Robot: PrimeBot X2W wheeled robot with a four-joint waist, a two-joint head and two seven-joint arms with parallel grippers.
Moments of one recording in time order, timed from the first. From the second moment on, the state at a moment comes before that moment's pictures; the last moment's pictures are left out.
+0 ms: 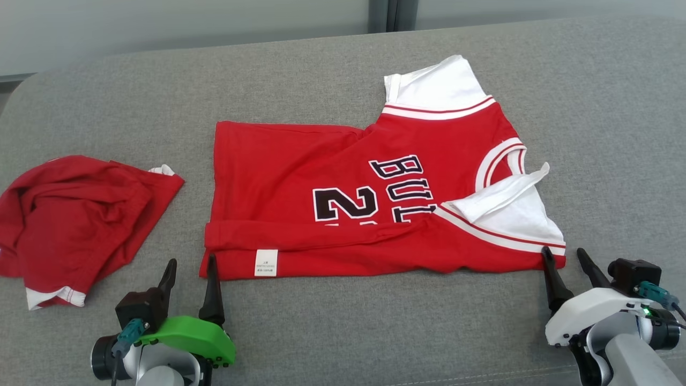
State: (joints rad) left arm -0.17 0.05 -0.08 0.50 -0.29 -0.04 -0.26; right arm -0.24 -0.20 0.06 0.65 0.40 0.13 -0.26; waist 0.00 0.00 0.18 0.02
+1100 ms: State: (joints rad) left arm -0.25 0.05 -0.22 0.70 -0.43 -0.13 -0.27; right arm -0.31 -0.26 0.17 0.68 0.46 0.13 -0.27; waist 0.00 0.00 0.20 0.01
